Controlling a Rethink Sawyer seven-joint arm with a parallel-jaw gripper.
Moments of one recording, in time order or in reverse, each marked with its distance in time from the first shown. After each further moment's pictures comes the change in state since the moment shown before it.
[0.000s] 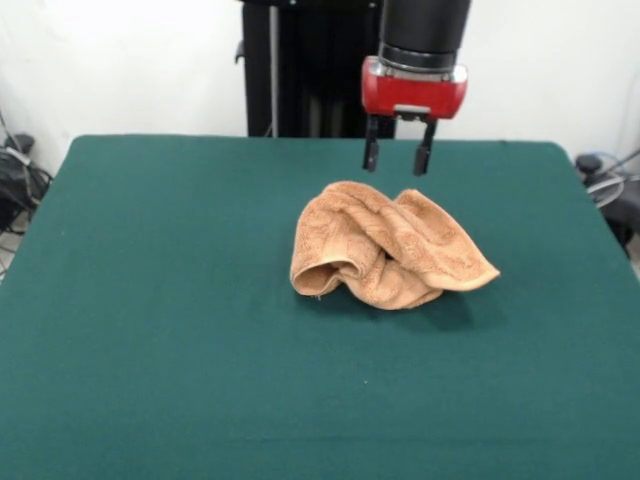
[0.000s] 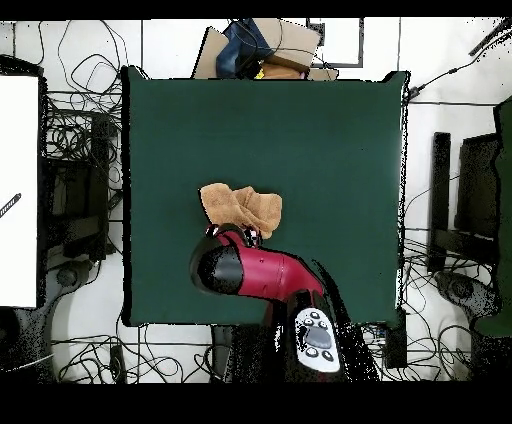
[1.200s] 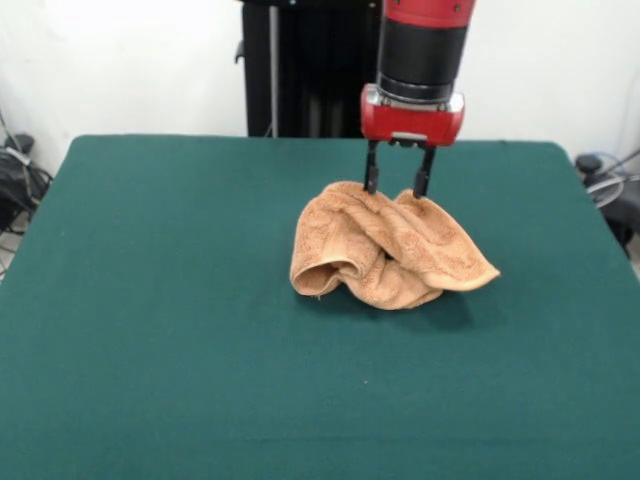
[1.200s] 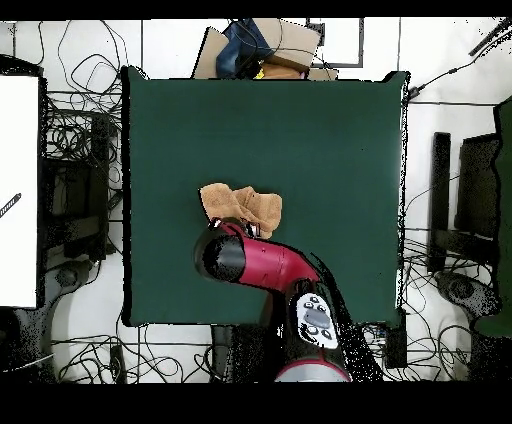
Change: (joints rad) arm 0.009 0.080 -0.001 -0.041 0.081 0.000 0.000
